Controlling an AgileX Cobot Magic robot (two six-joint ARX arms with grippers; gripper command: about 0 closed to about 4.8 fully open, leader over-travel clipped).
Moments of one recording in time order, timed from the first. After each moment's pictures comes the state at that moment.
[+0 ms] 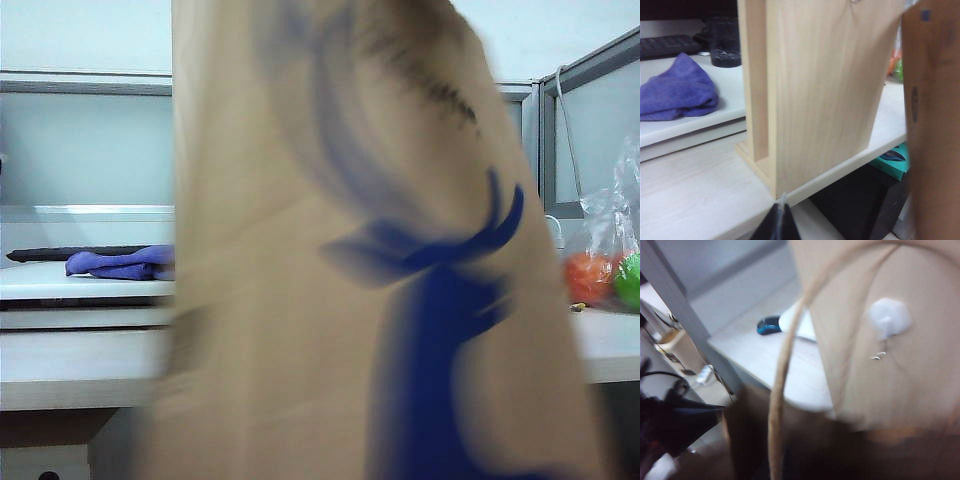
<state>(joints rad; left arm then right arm) -0.44 0.00 0.01 -0.06 0.13 -0.06 0.90 1.02 0.91 -0.16 -0.05 0.24</state>
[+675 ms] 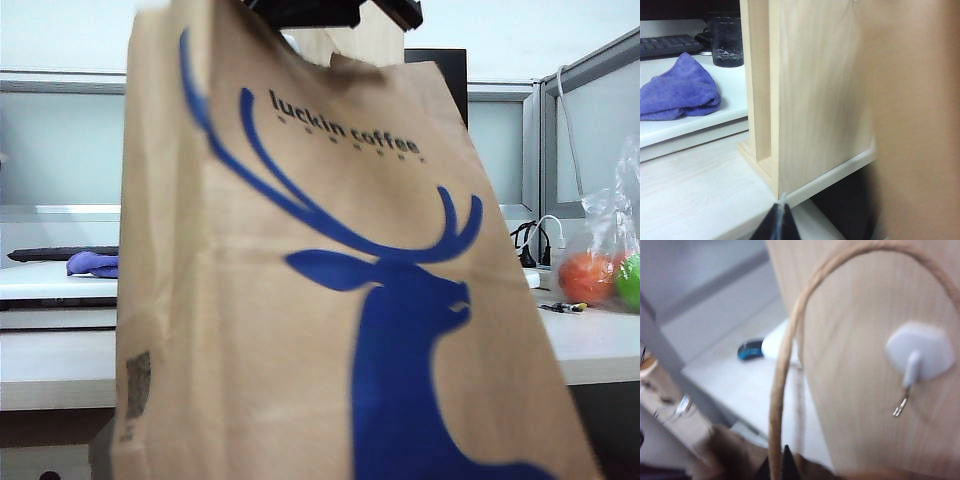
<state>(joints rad) -0.43 0.00 0.01 -0.06 0.13 -0.06 0.94 1.29 0.91 0.17 0.07 0.27</state>
